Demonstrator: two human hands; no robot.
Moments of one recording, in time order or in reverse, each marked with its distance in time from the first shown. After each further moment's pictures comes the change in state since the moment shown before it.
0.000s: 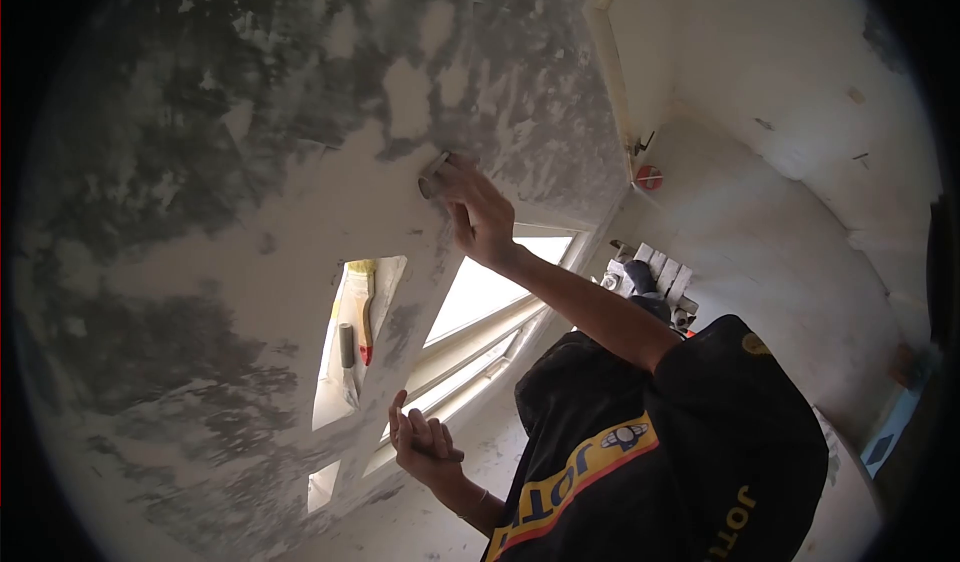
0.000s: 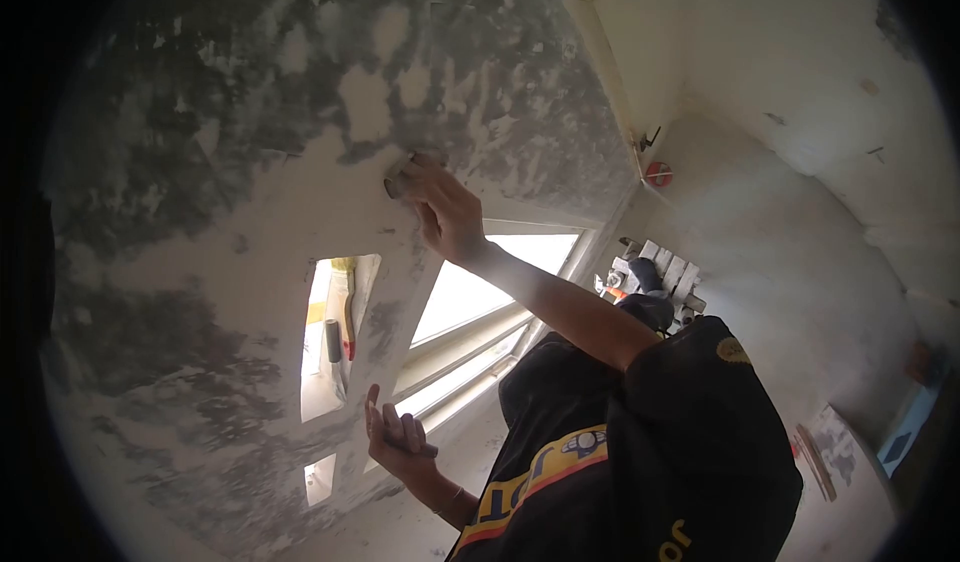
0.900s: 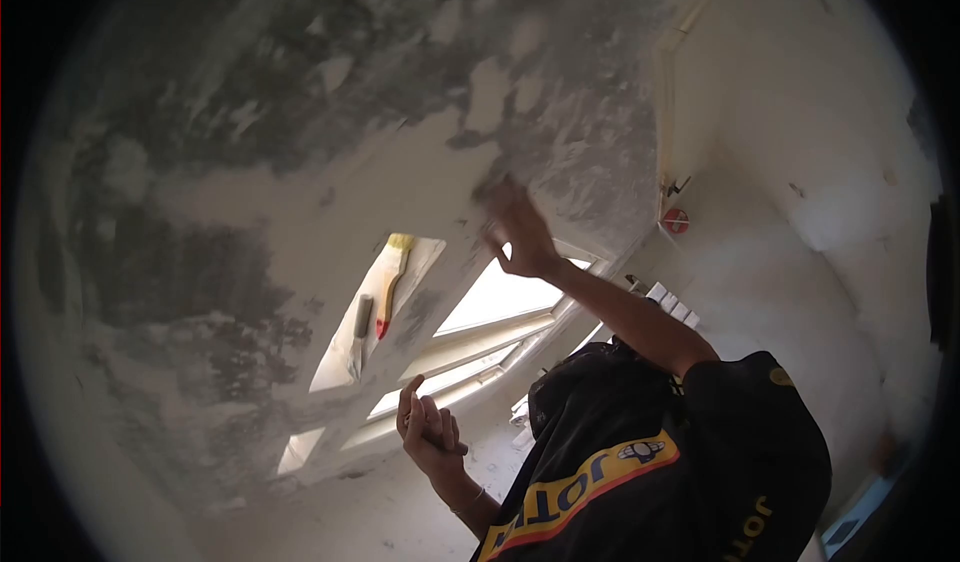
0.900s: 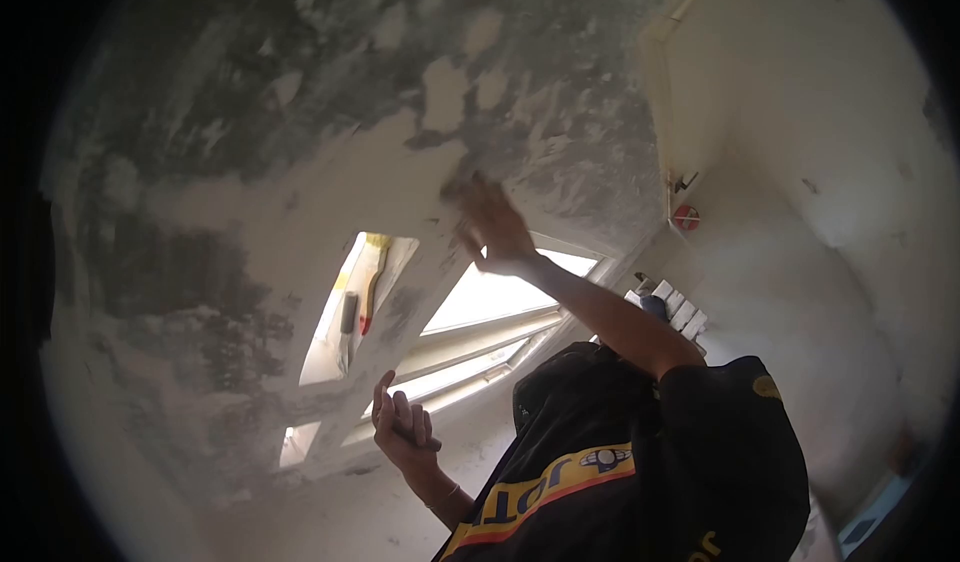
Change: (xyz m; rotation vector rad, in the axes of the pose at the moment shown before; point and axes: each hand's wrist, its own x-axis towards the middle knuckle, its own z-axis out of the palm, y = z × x) left_hand -0.017 -0.002 0.014 0.012 0.012 0.032; right_hand -0.034 0.034 -0.021 -0.200 -0.637 -0.160
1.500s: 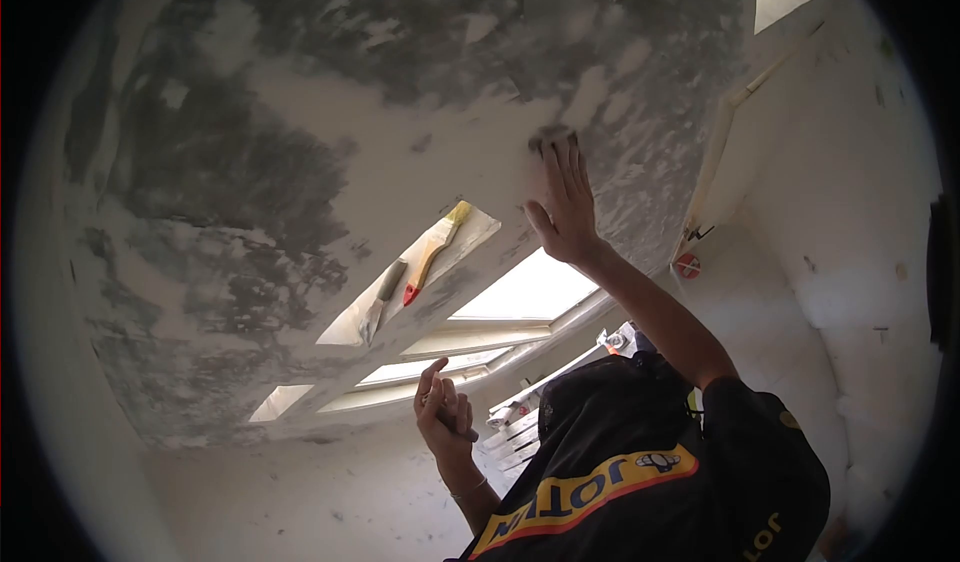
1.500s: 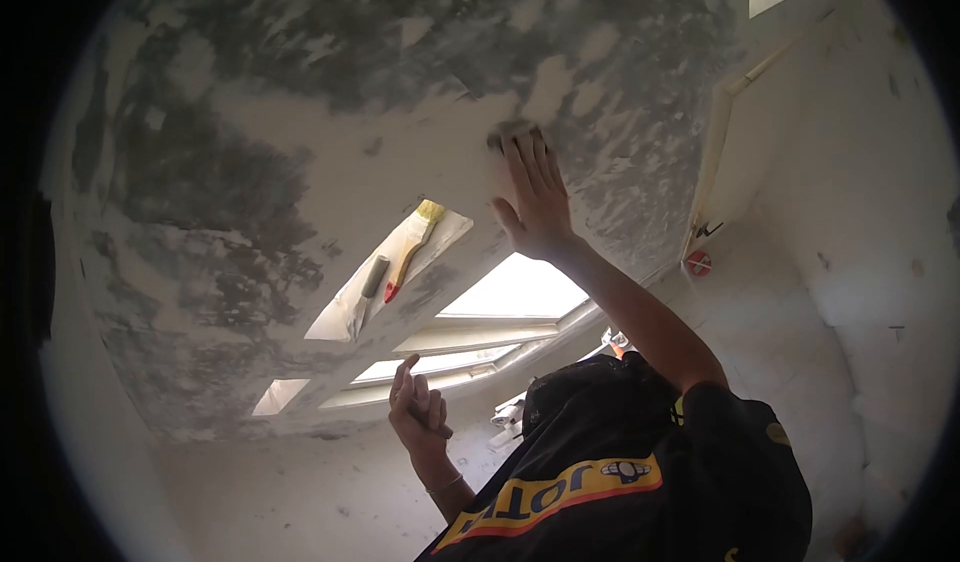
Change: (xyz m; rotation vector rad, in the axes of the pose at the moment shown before) left_hand -0.003 -0.013 -0.019 -0.073 0.072 -0.065; right_hand 0.067 -0.030 -0.031 -0.020 0.010 -0.070
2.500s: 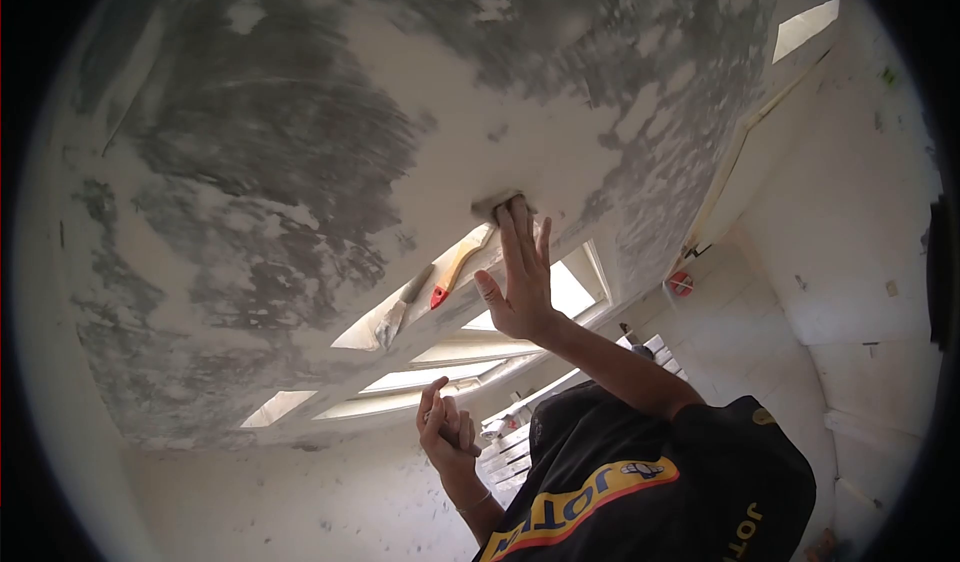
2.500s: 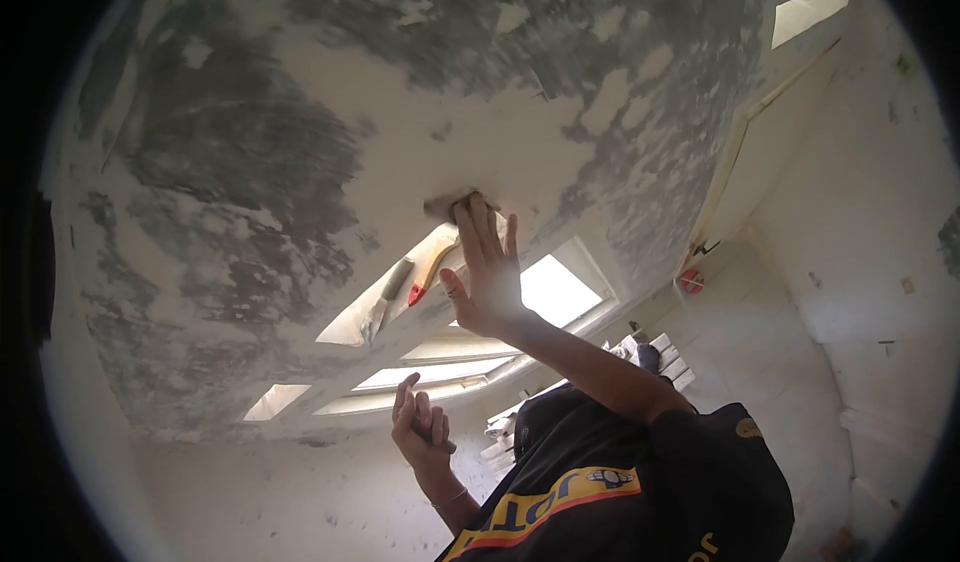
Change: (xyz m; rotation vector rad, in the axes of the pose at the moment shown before) left_hand 0.008 0.010 -0.053 -0.099 0.021 0.018; right_hand -0.010 -0.128 0.050 0.178 -0.075 0.124
